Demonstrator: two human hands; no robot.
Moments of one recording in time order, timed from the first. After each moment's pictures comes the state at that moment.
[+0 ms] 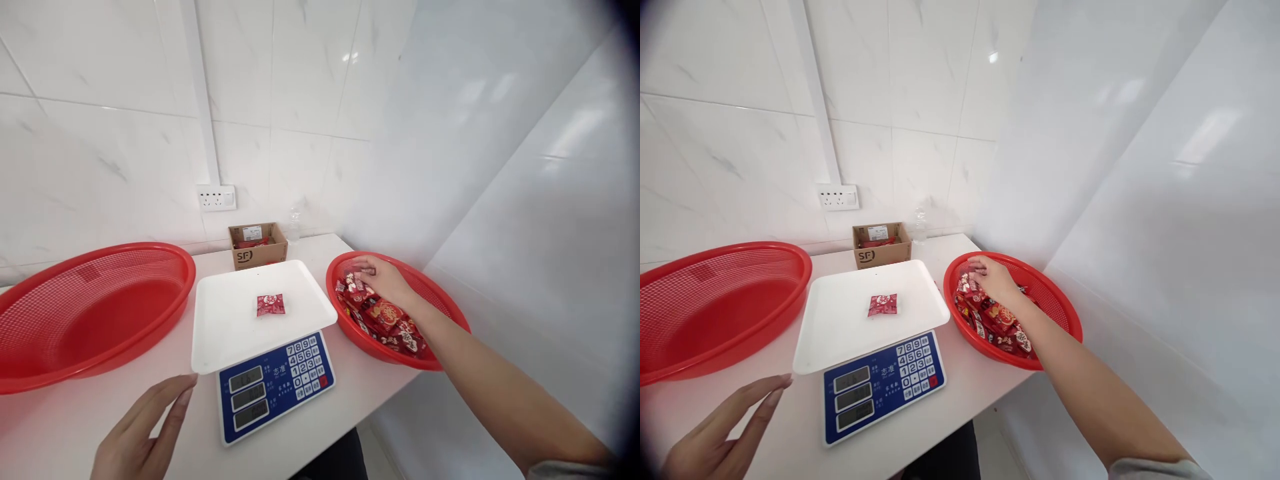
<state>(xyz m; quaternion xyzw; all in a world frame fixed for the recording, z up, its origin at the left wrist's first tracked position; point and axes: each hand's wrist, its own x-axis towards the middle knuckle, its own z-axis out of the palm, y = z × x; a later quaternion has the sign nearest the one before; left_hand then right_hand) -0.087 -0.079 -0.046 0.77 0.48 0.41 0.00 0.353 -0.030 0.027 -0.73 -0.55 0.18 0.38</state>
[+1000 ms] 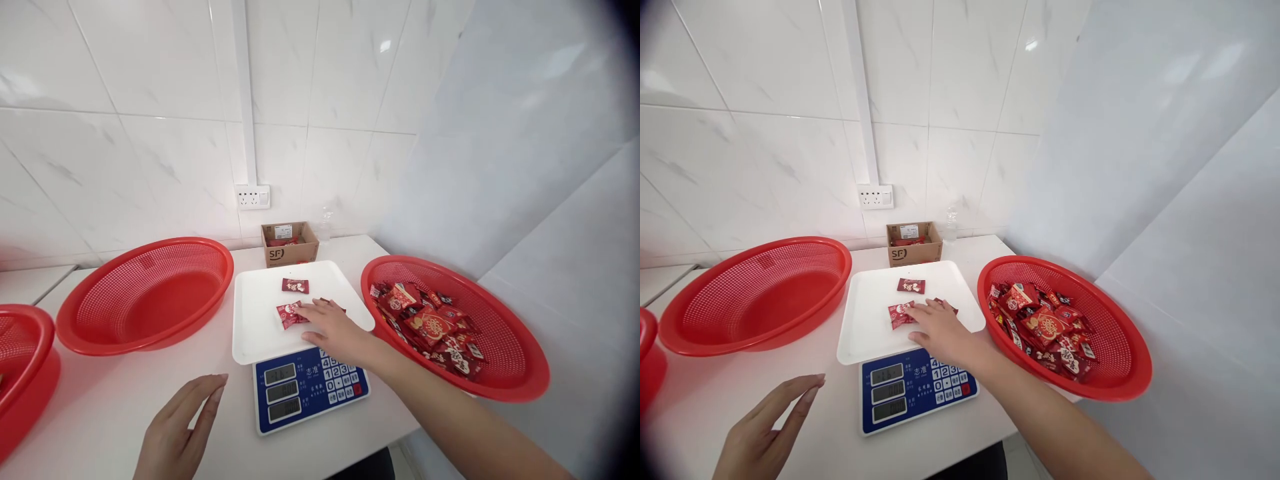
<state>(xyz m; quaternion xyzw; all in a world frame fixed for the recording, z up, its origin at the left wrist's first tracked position) -0.100 -0.088 -0.047 0.79 0.46 0.41 0.03 0.192 -0.037 0.001 -0.56 -0.79 0.21 0.09</state>
